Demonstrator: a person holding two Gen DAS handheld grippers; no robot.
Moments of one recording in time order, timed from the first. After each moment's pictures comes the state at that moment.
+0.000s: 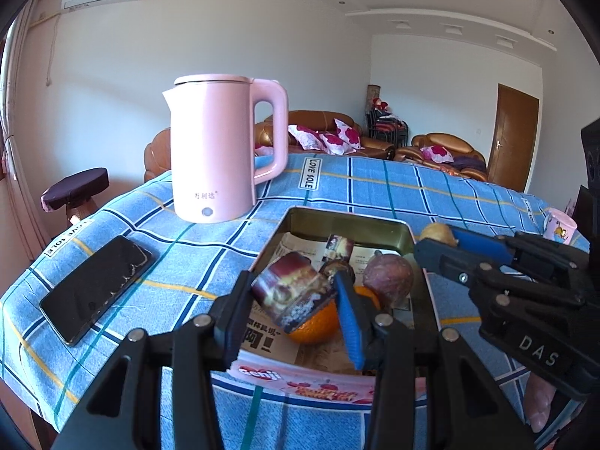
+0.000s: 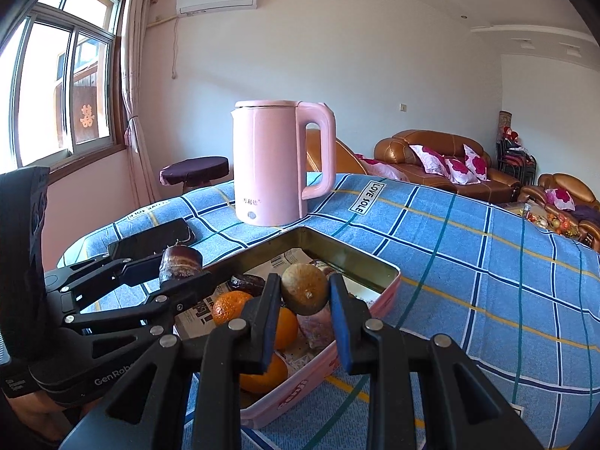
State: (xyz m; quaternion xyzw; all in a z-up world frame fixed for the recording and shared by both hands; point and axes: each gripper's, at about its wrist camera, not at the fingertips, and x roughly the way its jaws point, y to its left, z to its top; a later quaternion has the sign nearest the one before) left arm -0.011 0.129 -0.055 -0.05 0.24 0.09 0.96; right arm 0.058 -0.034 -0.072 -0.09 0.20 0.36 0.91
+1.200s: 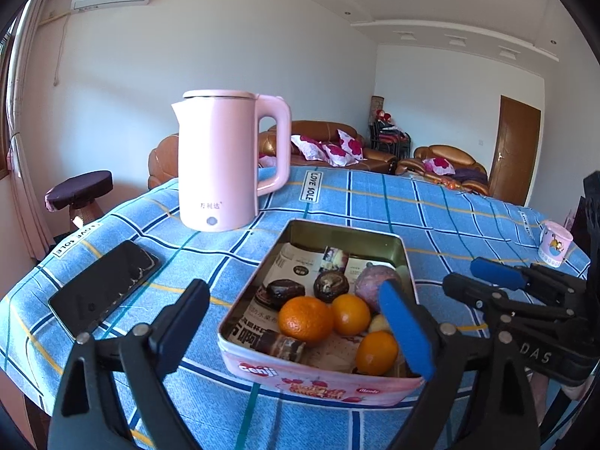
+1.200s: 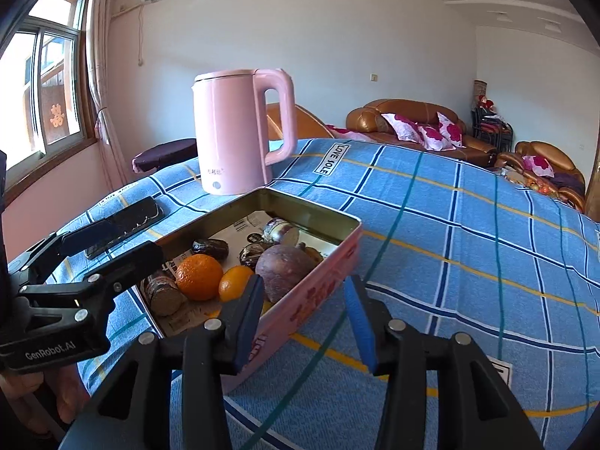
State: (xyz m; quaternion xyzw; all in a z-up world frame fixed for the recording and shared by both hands) left arm -0.026 0.124 -0.043 -0.06 0.22 0.10 0.97; right arm 0.063 -0.068 -0.080 -0.07 0.25 0.30 0.92
